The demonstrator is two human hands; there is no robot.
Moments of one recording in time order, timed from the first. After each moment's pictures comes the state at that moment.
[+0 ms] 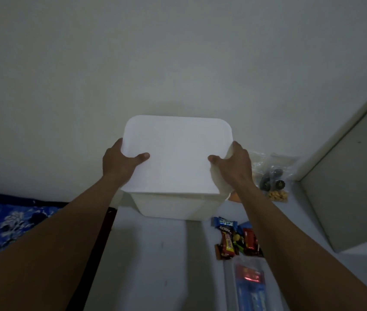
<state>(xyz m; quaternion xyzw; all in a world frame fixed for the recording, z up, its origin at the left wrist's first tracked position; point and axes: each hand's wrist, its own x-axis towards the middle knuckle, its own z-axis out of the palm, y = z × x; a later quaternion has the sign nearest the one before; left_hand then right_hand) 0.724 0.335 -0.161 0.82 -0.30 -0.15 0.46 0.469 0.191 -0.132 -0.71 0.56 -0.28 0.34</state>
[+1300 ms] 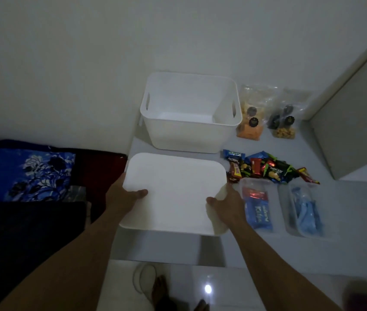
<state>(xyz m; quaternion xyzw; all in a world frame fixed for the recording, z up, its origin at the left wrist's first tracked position) 0.639 0.546 -0.300 0.83 -0.23 -0.29 0.41 0.376 0.403 -0.285 -0.66 0.63 -0.11 0.39</state>
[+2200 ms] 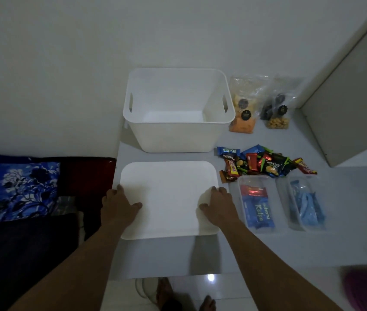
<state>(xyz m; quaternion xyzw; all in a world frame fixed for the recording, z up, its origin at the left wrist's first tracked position) 0.637 0.526 -0.353 0.92 -0.30 -0.23 0.07 0.394 0.399 -0.343 -0.75 0.58 0.08 0.30</state>
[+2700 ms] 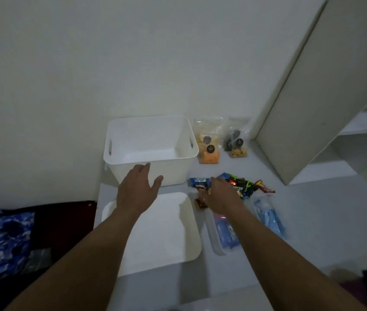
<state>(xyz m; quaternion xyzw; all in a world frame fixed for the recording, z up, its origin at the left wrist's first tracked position) 0.580 0.427 -0.221 0.80 -0.55 -0.06 0.24 0.353 0.343 -0.218 -0.80 0.57 0.00 0.20</state>
